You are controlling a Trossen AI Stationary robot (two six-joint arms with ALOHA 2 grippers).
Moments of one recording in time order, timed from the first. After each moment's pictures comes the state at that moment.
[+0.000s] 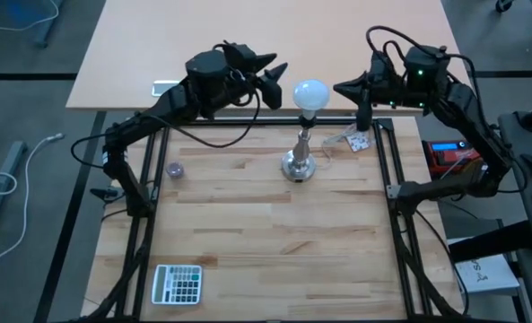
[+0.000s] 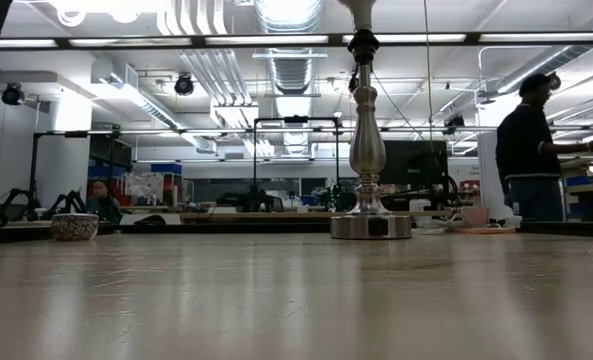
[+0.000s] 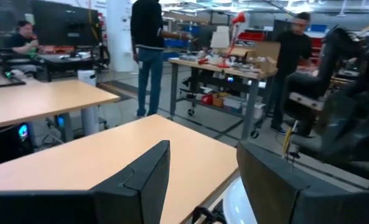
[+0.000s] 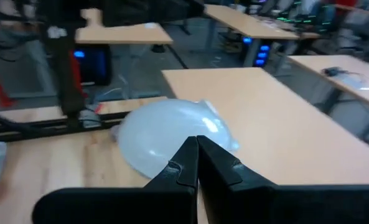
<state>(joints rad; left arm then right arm) 0.28 1.73 2.13 -0.37 -0.39 -0.09 -0.58 1.19 1.76 -0.79 -0.27 -0.18</state>
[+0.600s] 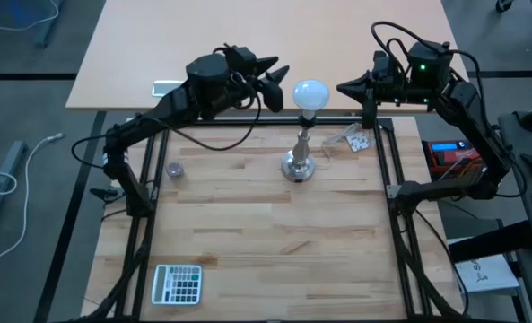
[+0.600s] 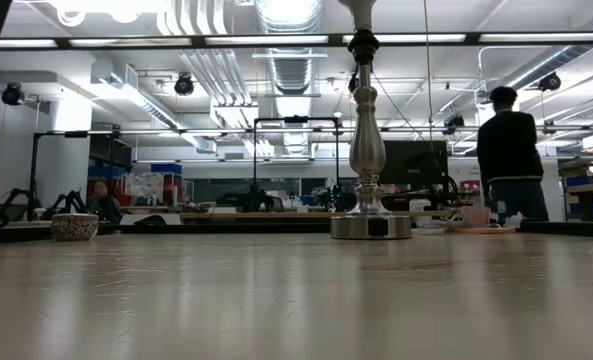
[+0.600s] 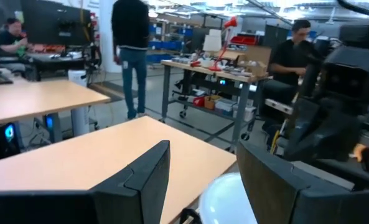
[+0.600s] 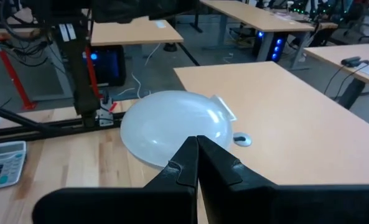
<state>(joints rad) 0.24 1.74 2.15 -0.37 -0.41 -0.12 -0.66 1.19 1.75 -0.81 -0.37 -0.16</state>
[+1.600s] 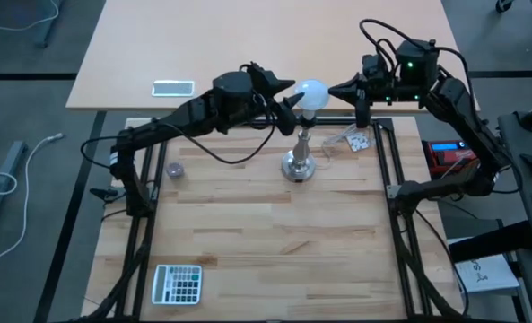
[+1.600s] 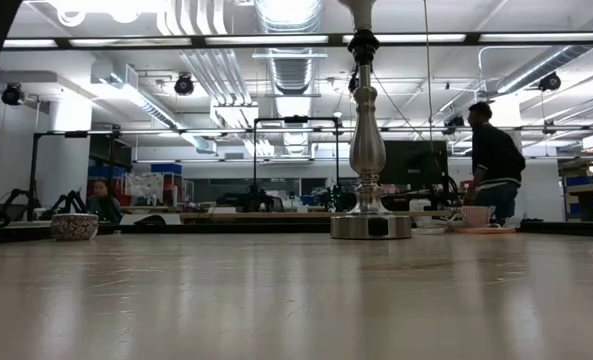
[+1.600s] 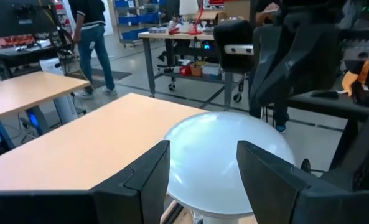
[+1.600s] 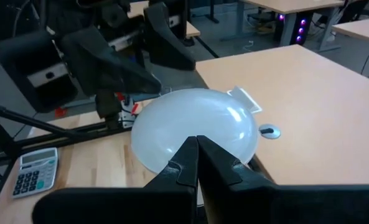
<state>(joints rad) 0.20 1.80 2.10 -0.39 -0.35 -0.01 -0.66 1.24 1.75 -0.80 -0.45 -0.06</state>
